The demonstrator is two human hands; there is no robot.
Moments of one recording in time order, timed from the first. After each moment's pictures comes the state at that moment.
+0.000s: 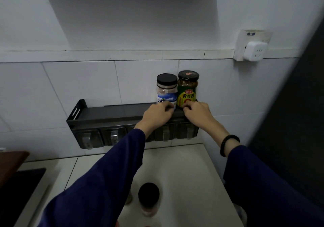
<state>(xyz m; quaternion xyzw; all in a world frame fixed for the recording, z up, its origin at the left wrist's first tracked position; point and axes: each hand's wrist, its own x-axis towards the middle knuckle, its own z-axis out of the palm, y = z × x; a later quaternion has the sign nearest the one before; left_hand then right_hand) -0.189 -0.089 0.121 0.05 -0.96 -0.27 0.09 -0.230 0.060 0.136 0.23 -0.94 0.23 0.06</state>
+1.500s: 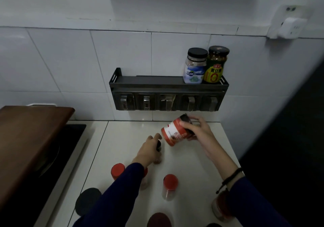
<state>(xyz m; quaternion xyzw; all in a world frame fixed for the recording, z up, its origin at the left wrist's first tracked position) -0.010 -0.108 -0.019 0.20 -0.93 -0.30 -0.05 -0.084 0.049 0.054 0.10 -0.74 0.64 -0.20</state>
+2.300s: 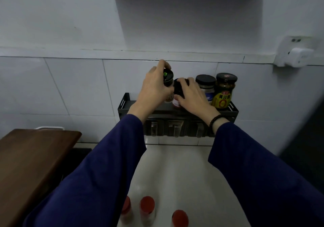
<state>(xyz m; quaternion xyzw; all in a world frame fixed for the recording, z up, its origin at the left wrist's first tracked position) -0.073 -0.152 0.215 0.06 -0.89 -0.27 0.36 -0.187 -0.054 0.165 0.39 -0.88 0.18 0.20</state>
